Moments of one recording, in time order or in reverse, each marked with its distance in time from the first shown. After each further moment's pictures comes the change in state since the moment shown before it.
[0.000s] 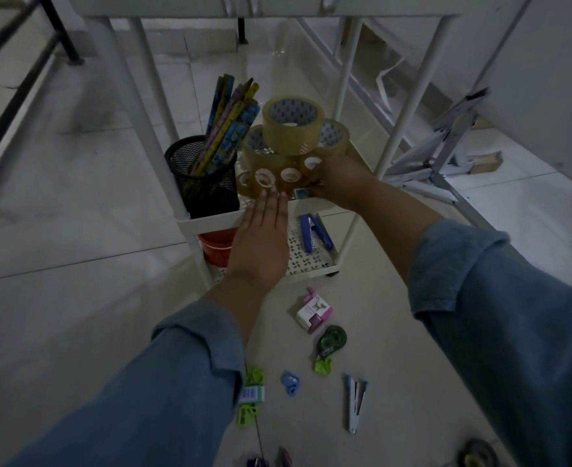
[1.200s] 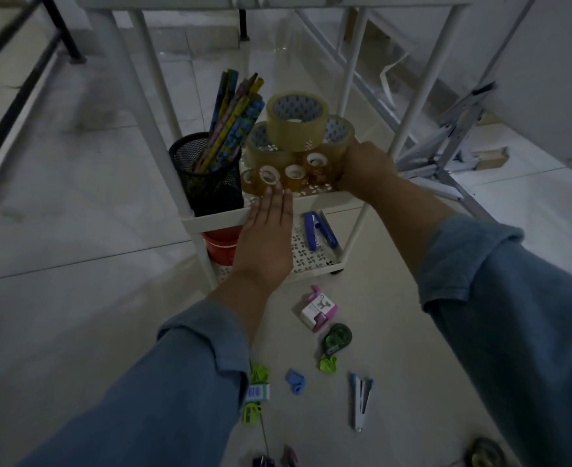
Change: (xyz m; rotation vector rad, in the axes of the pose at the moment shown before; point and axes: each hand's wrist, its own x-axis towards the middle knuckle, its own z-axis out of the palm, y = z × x) left_hand -0.001 0.000 -0.002 -0.016 -0.027 0.023; right_hand -0.008 0.004 -0.012 -0.026 0.097 0.360
